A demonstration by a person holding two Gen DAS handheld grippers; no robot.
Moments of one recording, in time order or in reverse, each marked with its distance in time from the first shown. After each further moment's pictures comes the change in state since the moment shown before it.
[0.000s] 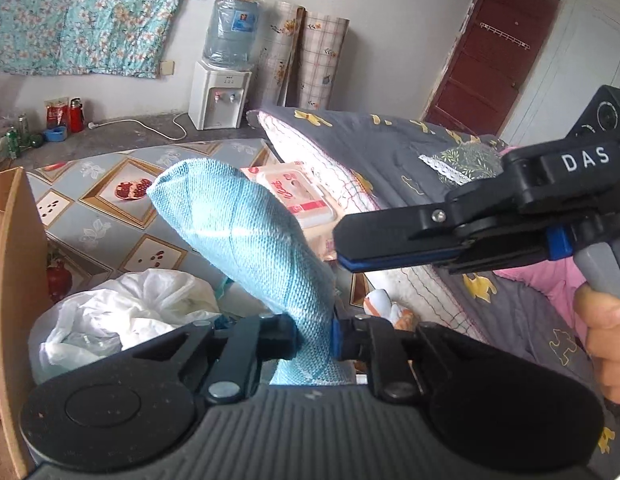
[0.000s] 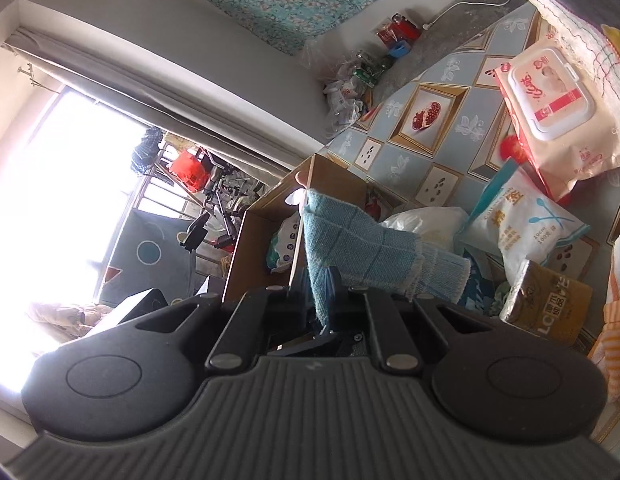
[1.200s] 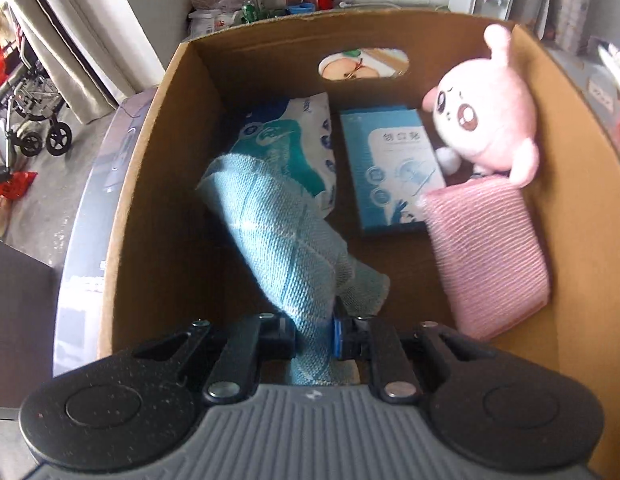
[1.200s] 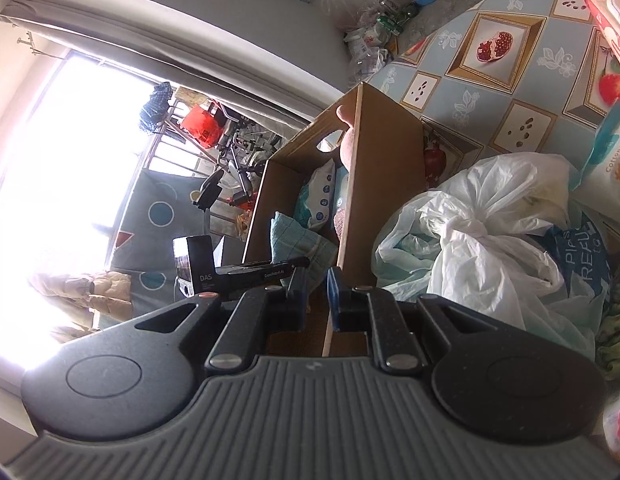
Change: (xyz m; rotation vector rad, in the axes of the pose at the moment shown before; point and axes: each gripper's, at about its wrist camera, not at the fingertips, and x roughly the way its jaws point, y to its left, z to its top) left arm -0.078 0.307 -0.044 -0.197 0.400 0.657; right arm 0.103 0.048 -0.020 0.009 0.151 0.038
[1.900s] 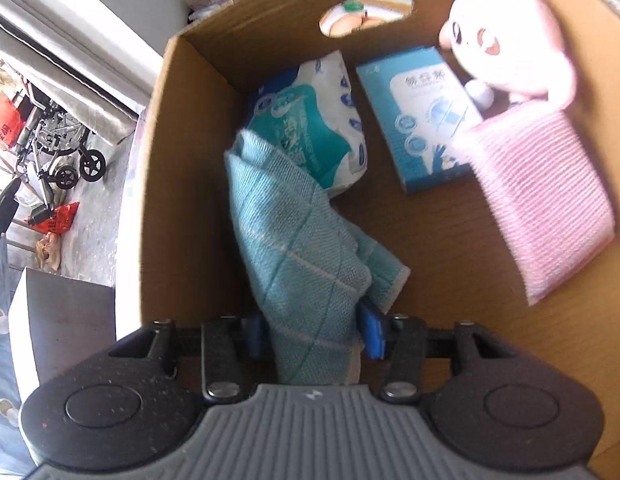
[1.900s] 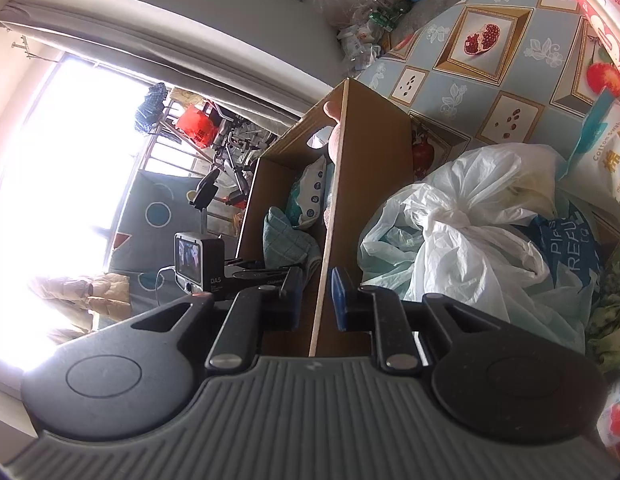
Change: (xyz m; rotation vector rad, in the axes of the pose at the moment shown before) left arm 0.005 -0.003 -0.006 0.152 0.058 0.161; right arm -0.004 -0.008 -0.003 0.015 0.003 -0.008
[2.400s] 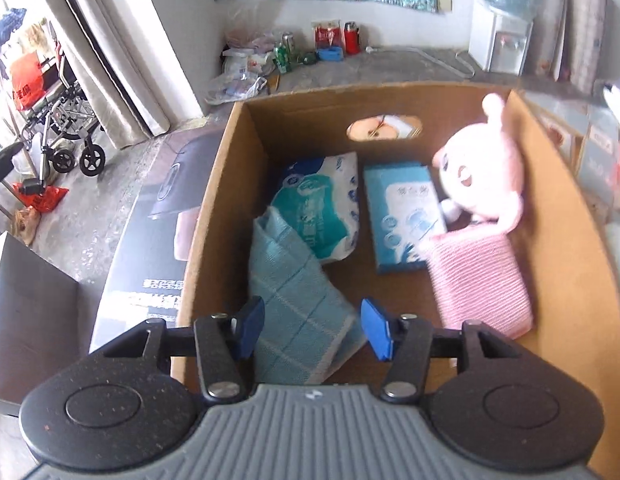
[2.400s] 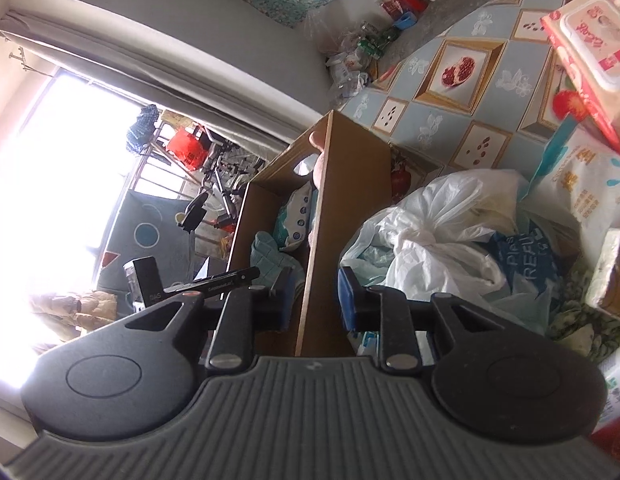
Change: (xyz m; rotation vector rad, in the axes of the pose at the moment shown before) left arm -0.074 0.024 -0.008 -0.250 -0.209 -0.124; right arm -0.037 -0.006 -0.002 -0.011 -0.101 -0.057
